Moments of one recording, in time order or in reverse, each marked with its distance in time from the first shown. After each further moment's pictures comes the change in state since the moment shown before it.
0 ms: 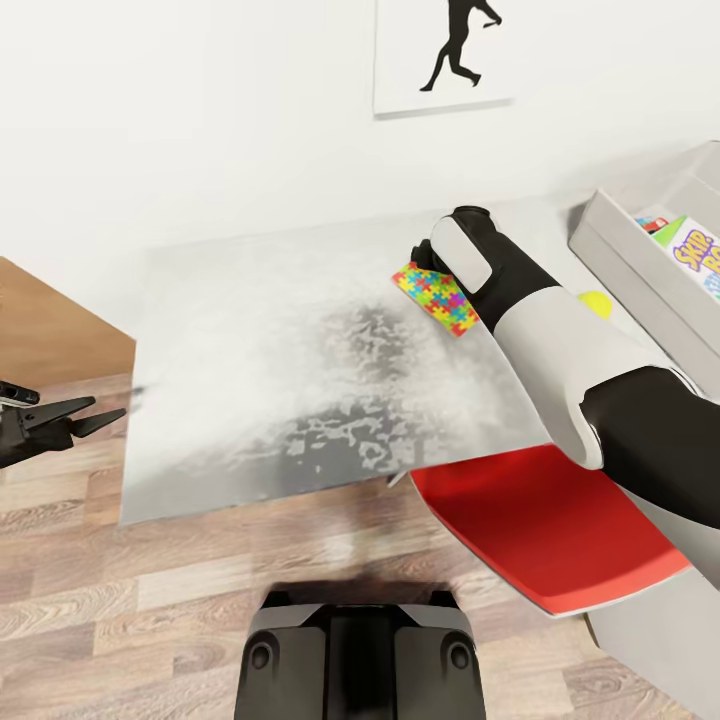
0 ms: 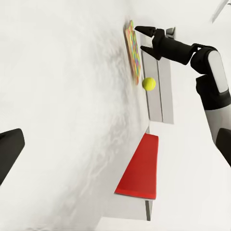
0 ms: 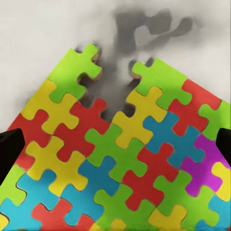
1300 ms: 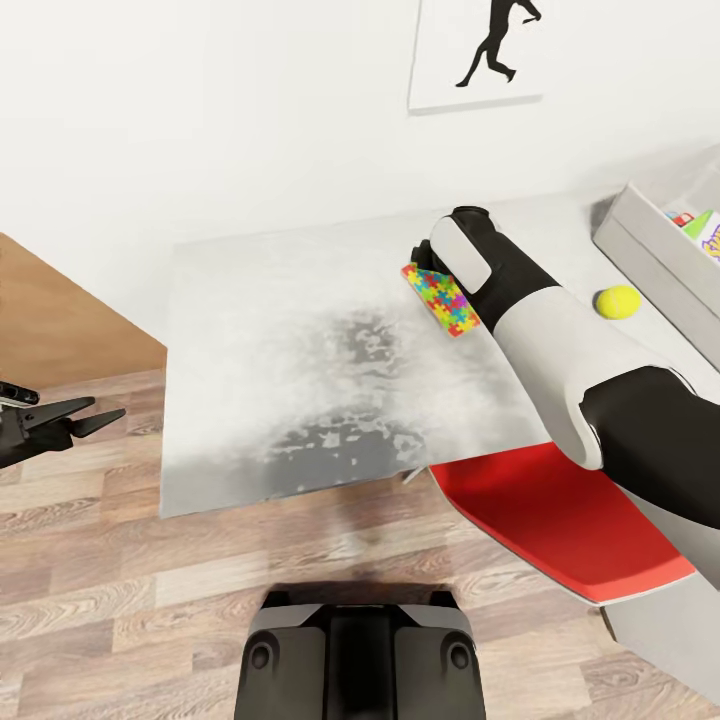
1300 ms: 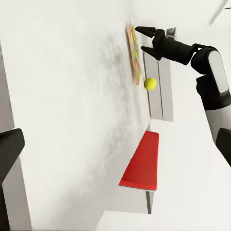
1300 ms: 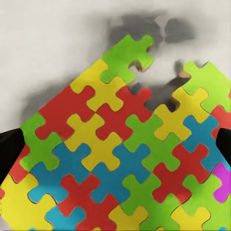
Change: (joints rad) left arm 0.000 0.001 0.001 0.001 -0.001 0.000 0.000; right arm 0.000 0.001 0.001 0.000 0.008 0.005 -0.004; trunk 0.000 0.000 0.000
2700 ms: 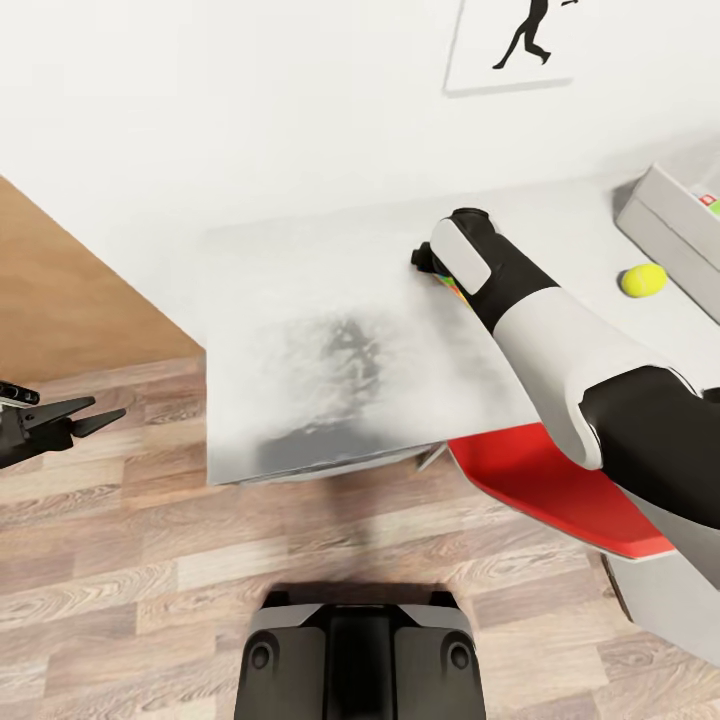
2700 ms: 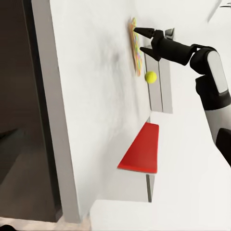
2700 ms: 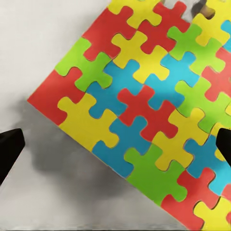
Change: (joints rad) left arm 0.000 -0.001 0.000 0.000 0.000 0.000 0.000; right arm 0.000 0.000 0.002 0.010 -0.003 0.003 0.003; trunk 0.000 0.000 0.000
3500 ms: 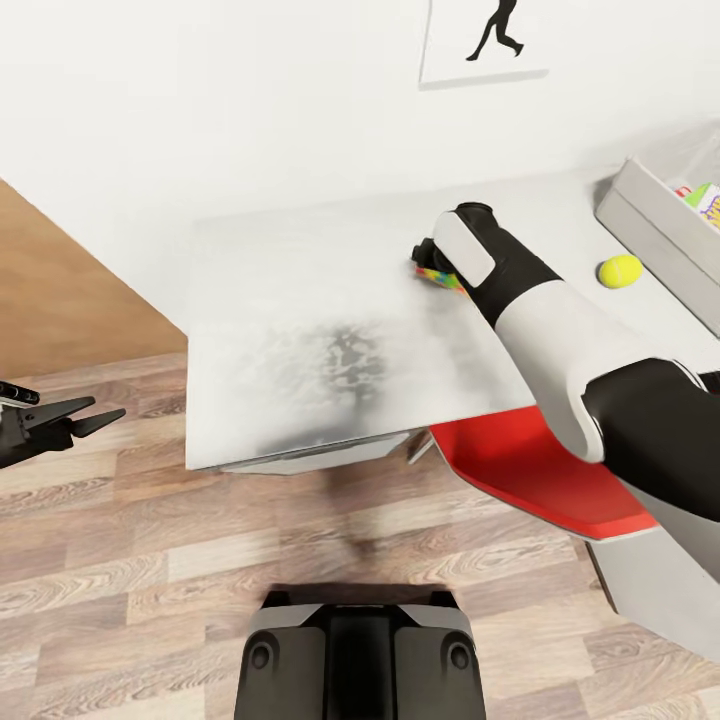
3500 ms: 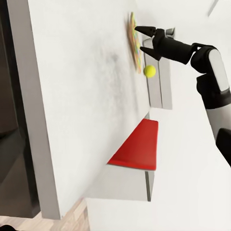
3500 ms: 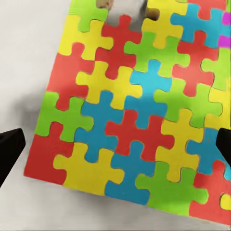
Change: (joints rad) left arm -0.001 0.000 0.000 0.001 0.000 0.000 0.000; right arm -0.021 0.001 -0.018 0.029 -0.031 -0.015 0.003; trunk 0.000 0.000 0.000
